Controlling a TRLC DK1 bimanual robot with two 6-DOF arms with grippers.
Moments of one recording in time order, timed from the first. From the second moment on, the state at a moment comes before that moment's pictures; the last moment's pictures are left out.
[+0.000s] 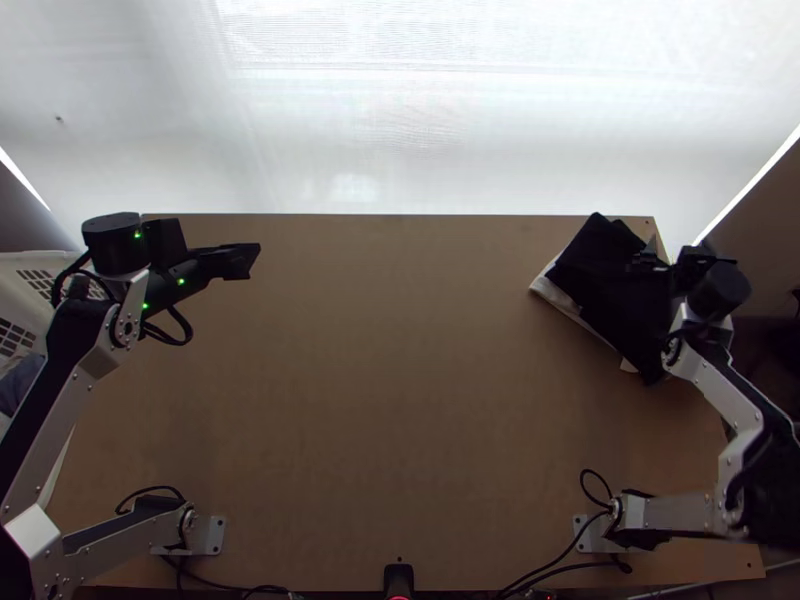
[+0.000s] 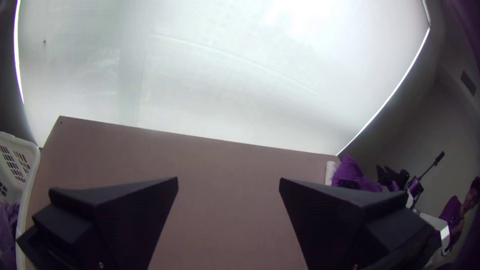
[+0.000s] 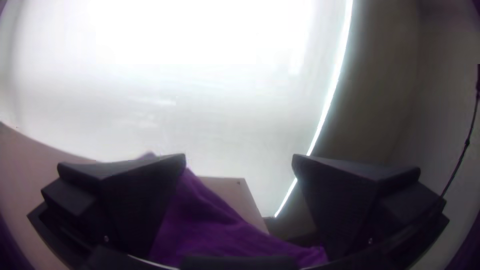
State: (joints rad) left arm -0.07 1.25 1.21 -0.43 0.31 -0.28; right arm -0.27 1.47 0.78 0.63 0.03 -0.22
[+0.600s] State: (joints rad) left arm 0.03 1.01 0.94 -0.12 0.15 -0.30; right arm -0.21 0.96 0.67 0.56 0.03 0.05
